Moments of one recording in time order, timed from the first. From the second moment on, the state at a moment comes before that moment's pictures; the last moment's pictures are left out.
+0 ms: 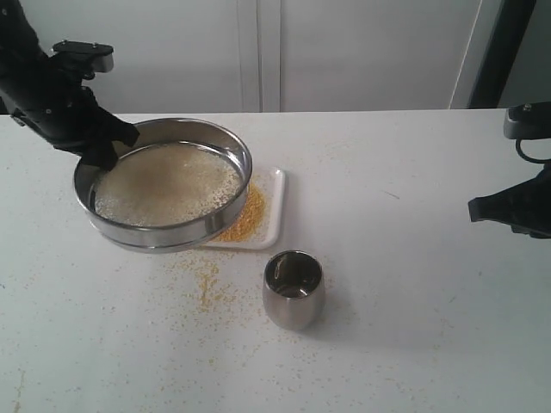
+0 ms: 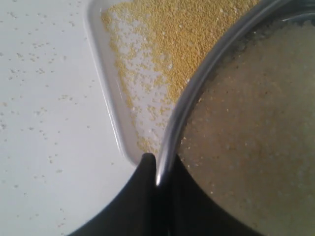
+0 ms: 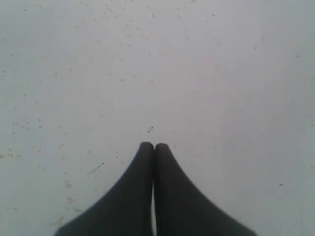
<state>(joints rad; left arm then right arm) -0.21 1.82 -1.50 -0.20 0.89 0.29 0.03 1.38 -0.78 -0.04 0.47 0.02</state>
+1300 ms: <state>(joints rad) -0.21 1.13 -0.63 -0.23 0.45 0.40 0.03 1.38 -0.78 -0.04 0.47 0.02</state>
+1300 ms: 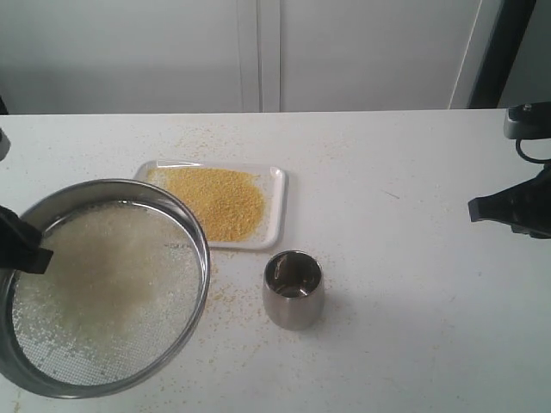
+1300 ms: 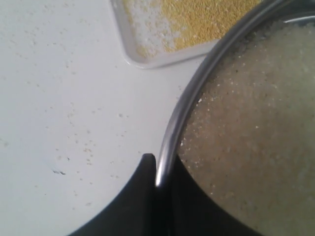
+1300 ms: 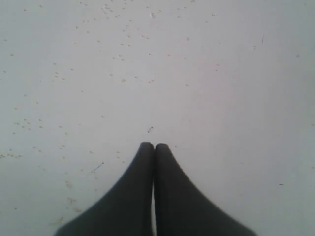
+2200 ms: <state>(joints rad) -0.21 1.47 -0.82 -0.16 0.61 0.06 0.03 1.38 -0.78 -0.04 0.47 0.02</state>
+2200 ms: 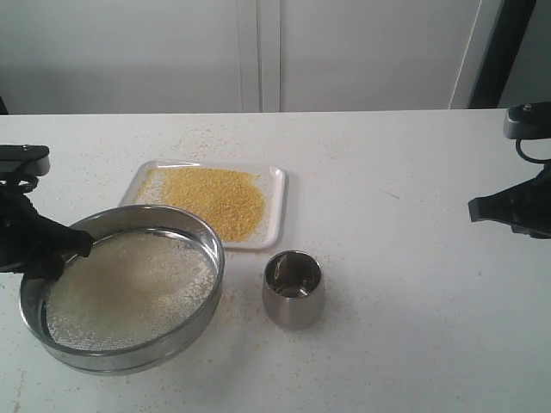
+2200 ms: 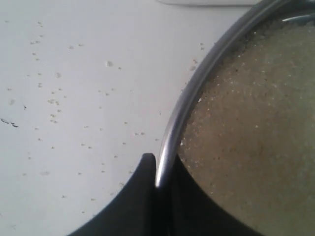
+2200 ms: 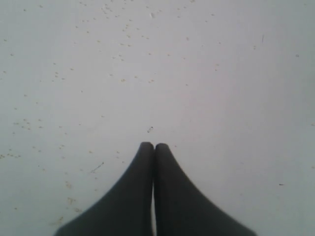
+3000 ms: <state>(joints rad) -0.21 1.60 -0.82 -0.20 0.51 0.06 0.03 1.38 -0.78 -0.04 0.47 0.02</state>
